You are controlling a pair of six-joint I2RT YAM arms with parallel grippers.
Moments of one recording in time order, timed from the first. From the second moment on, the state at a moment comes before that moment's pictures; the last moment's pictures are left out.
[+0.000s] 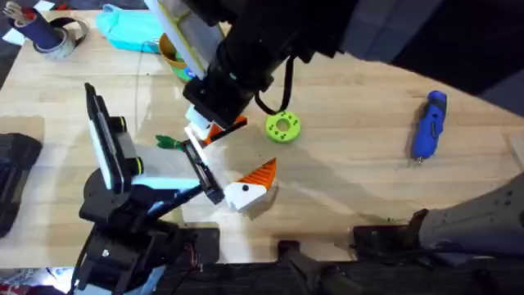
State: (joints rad) left arm -0.26 0.00 0.01 -0.06 0.76 -0.08; right arm 0.97 1.77 1.78 -1.08 -0.21 0.02
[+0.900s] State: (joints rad) left arm -0.26 0.00 0.01 -0.06 0.76 -0.08; right arm 0.97 1.79 1.78 -1.08 -0.22 0.02
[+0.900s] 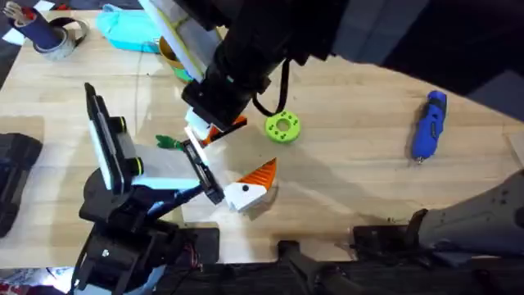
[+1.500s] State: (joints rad) left arm -0.26 0.00 0.01 -0.06 0.77 -0.09; right arm 0.97 1.79 1.78 -1.10 -0.23 0.03
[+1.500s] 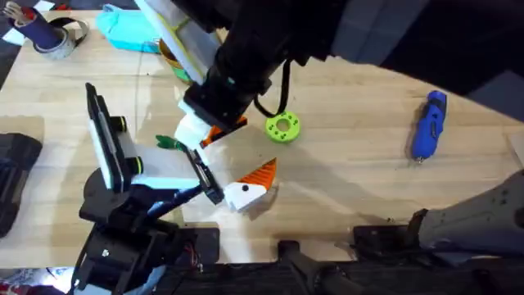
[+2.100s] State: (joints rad) left arm -0.26 0.00 0.01 -0.06 0.77 -0.08; right arm 0.86 1.76 1.78 -1.10 -0.22 0.03
